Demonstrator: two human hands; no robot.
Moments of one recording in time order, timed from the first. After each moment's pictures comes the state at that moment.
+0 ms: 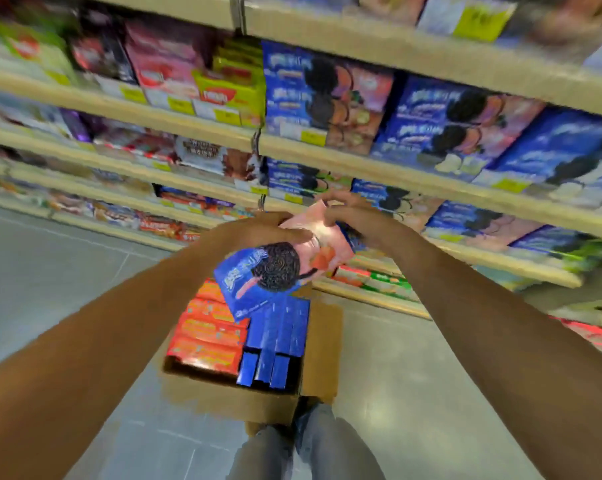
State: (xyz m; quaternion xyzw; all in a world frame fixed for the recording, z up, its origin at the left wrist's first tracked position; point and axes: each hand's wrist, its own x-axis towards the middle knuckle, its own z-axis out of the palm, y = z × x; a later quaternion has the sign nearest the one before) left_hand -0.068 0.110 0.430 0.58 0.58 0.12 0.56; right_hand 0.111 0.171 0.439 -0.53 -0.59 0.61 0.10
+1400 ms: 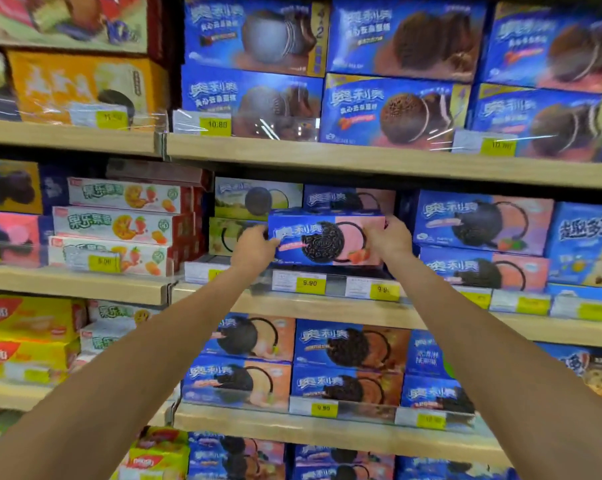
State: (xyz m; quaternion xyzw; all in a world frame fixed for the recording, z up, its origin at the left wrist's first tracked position) left_hand -0.003 0.327 0.884 0.59 0.62 0.50 0.10; right_hand 0.216 0.344 0.915 -0.59 -0.57 0.16 0.54
